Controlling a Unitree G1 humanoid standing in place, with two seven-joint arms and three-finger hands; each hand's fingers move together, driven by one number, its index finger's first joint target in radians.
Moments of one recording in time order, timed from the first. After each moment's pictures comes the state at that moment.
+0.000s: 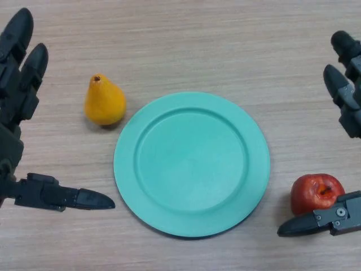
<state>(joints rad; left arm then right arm) 0.09 0.21 0.28 -0.78 -0.21 0.29 -0.22 0.14 -0.19 -0.07 -0.92 0.04 0.41 0.21</state>
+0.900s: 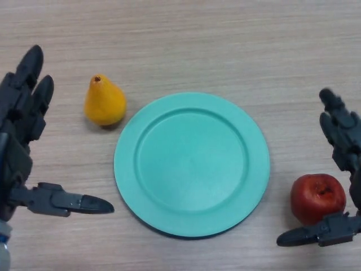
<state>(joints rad) 0.11 0.21 0.22 -0.53 -0.16 0.12 -0.22 0.17 -0.19 -0.09 -0.28 -0.08 -0.15 0.17</state>
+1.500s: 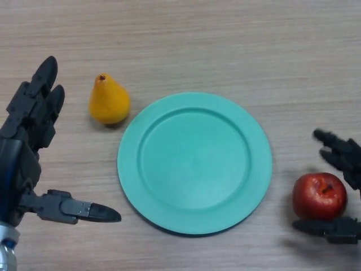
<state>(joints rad) 0.13 0.21 0.20 -0.54 -0.12 0.11 -0.22 0.10 -0.25 -0.12 0.08 -0.16 -0.31 0.12</state>
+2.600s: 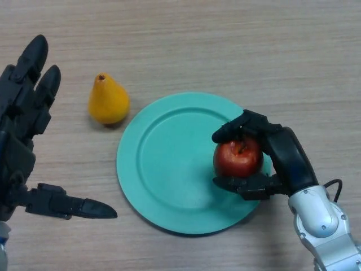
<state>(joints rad) 0.11 0.21 0.24 -0.62 -0.21 0.13 -0.25 -0.18 -0.19 0.25 0.04 -0.19 0.05 -0.07</state>
